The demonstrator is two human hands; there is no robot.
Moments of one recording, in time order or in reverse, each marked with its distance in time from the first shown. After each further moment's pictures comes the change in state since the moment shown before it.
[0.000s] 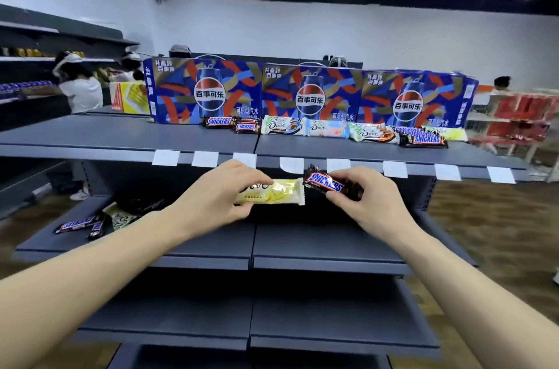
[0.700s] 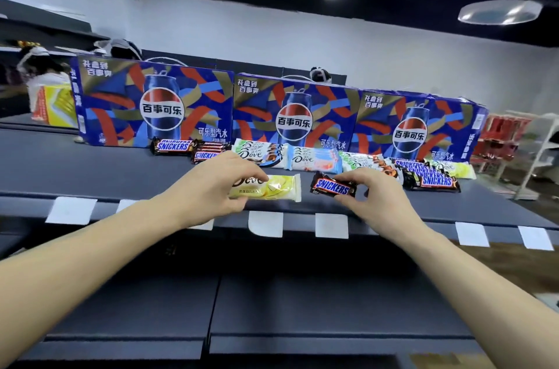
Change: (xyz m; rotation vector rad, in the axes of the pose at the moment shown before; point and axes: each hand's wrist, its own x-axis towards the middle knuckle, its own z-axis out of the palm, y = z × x) left_hand 0.155 -0.103 0.057 -0.065 0.006 0.033; right_hand 0.155 0.107 0.012 -0.178 -0.057 0.026
